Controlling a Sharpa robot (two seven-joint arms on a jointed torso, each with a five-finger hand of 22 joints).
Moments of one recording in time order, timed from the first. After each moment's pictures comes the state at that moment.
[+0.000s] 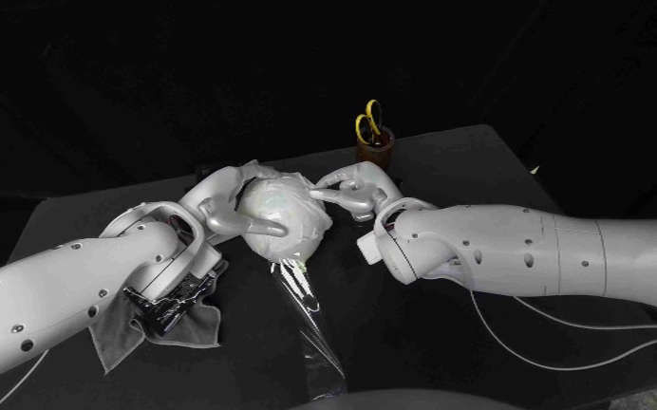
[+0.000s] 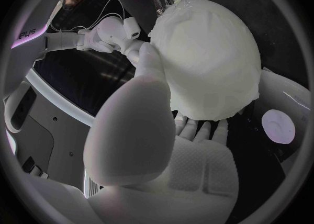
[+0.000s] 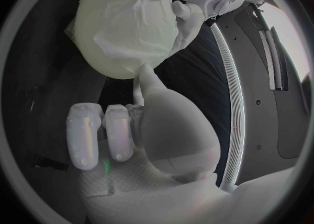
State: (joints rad) left arm 1.18 -0.74 -0.07 1.47 -0.90 -0.31 0.13; left_hand 1.62 -0.31 -0.20 0.30 0.05 0.40 0.15 0.36 0.18 0.25 0.10 0.26 0.05 0.01 0.14 0.03 0.02 0.07 0.07 0.28 0.02 0.02; right arm 1.14 -0.76 -0.16 1.61 -0.45 -0.84 0.16; right_hand 1.42 0.11 0.02 0.02 0.05 1.12 0.05 0.27 0.64 1.43 0.01 1.58 1.31 1.45 -0.05 1.57 1.31 0.03 1.47 0.04 1.51 1.31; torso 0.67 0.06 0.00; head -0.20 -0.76
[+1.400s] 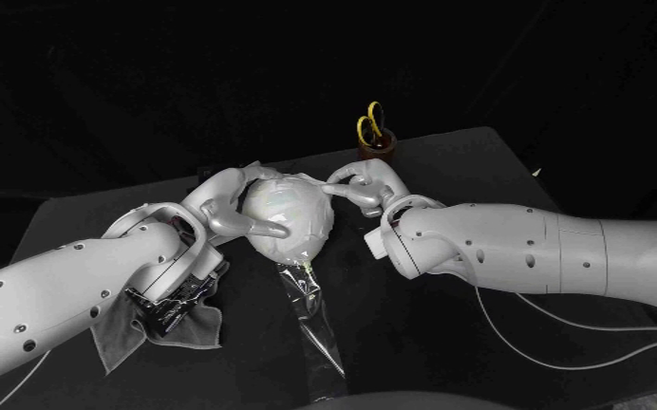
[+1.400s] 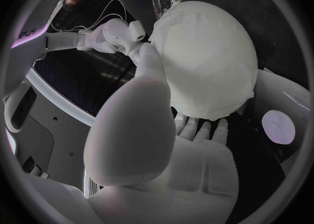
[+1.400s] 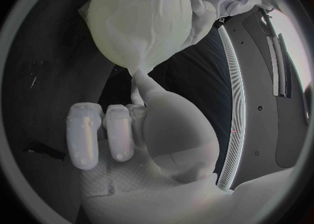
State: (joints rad) left arm 1.18 -0.74 -0.07 1.48 -0.90 -0.31 0.13; left_hand 1.62 -0.31 -0.20 0.30 0.05 0.40 0.15 0.36 0.18 0.25 0.10 0.26 0.05 0.01 0.14 0.03 0.02 0.07 0.07 0.28 0.02 0.02; right arm 1.14 -0.77 -0.16 1.57 -0.50 -0.86 0.11; right_hand 1.35 0.18 0.16 -0.14 0.04 0.96 0.05 0.43 0.71 1.42 0.01 1.58 1.35 1.45 -0.06 1.57 1.31 0.03 1.47 0.04 1.50 1.31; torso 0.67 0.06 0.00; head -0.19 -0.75
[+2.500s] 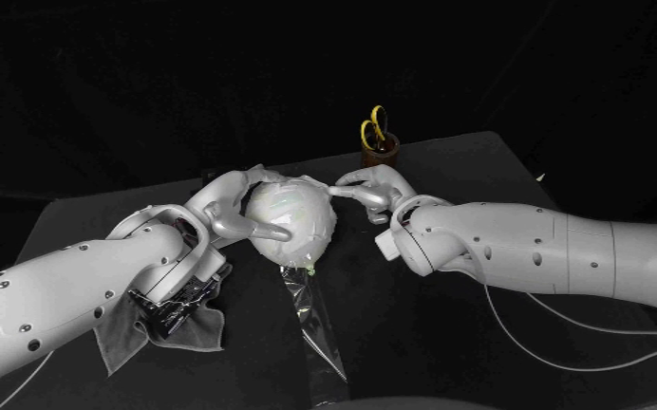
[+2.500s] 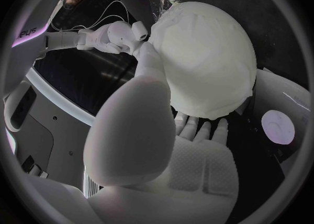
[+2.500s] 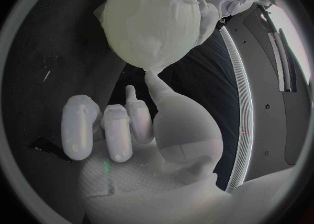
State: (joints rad) left arm 1.18 -0.74 -0.07 1.48 -0.89 -0.31 0.13; left_hand 1.62 -0.31 -0.20 0.30 0.05 0.40 0.15 0.36 0.18 0.25 0.10 0.26 0.05 0.01 0.14 0.03 0.02 0.07 0.07 0.28 0.02 0.02; right arm 1.15 -0.78 -0.16 1.53 -0.48 -0.73 0.07; right_hand 1.09 0.04 0.15 -0.21 0.05 0.80 0.17 0.09 0.79 1.44 0.05 1.41 1.31 1.47 0.01 1.57 1.31 0.04 1.43 0.10 1.35 1.31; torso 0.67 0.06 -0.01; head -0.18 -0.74
